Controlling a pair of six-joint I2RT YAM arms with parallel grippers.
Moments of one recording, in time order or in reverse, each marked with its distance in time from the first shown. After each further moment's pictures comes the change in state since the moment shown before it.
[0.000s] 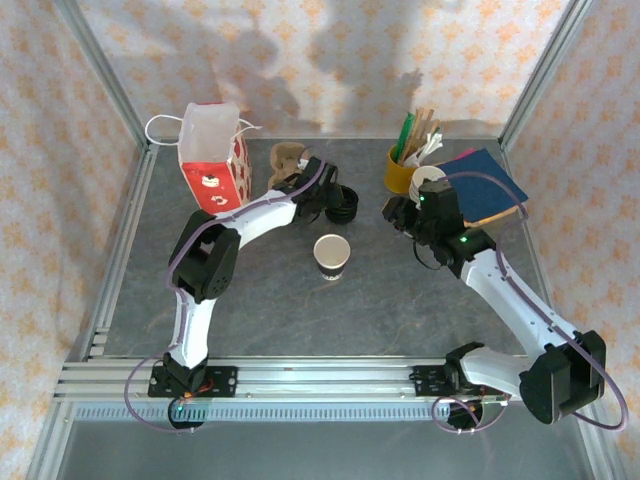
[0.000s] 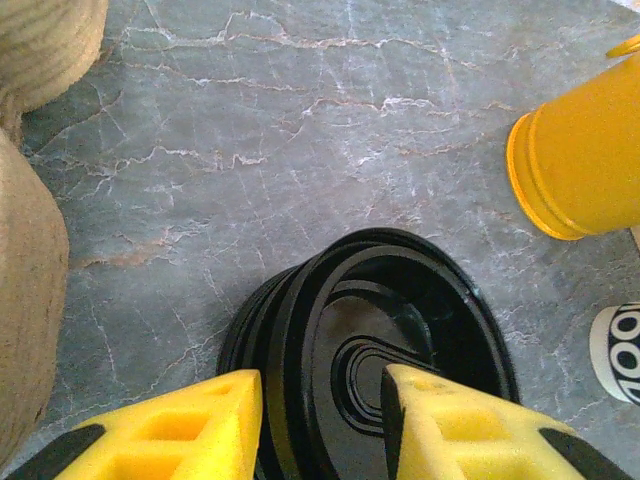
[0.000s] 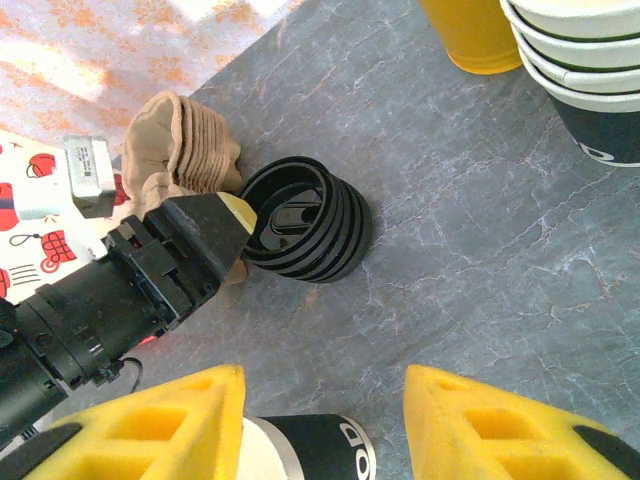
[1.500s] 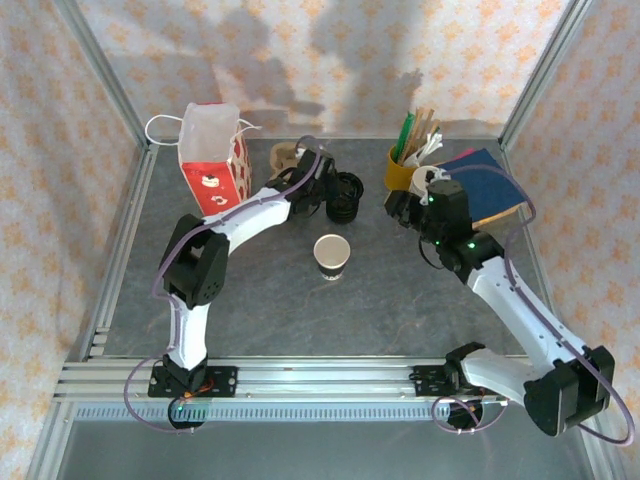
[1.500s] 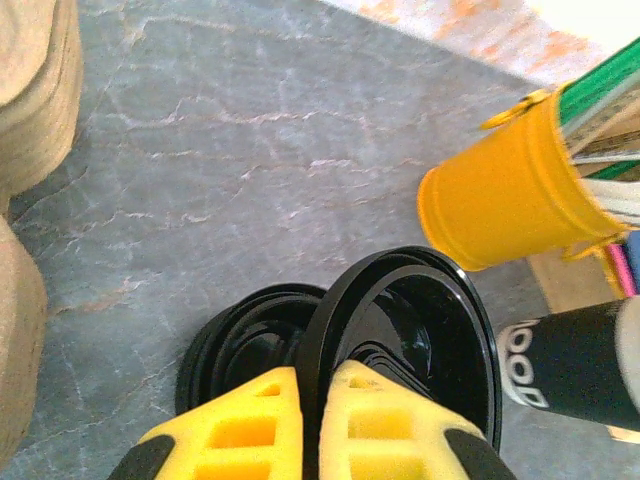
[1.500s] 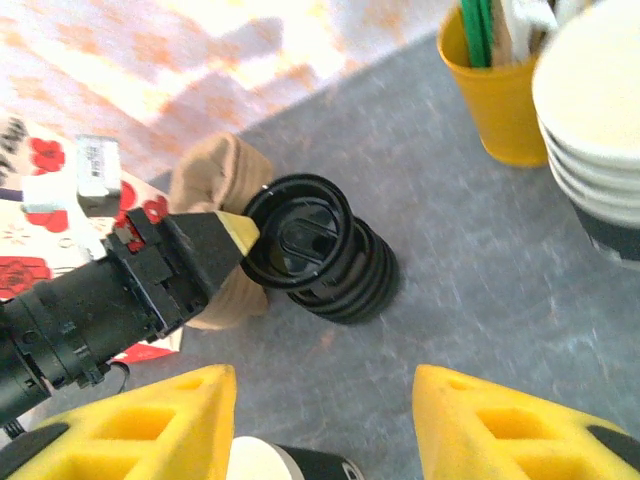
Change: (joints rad) left arm 0.000 -0.093 -0.006 0.050 0.019 0.013; right arm 0.000 -0.080 0.001 0.084 0.021 -0.157
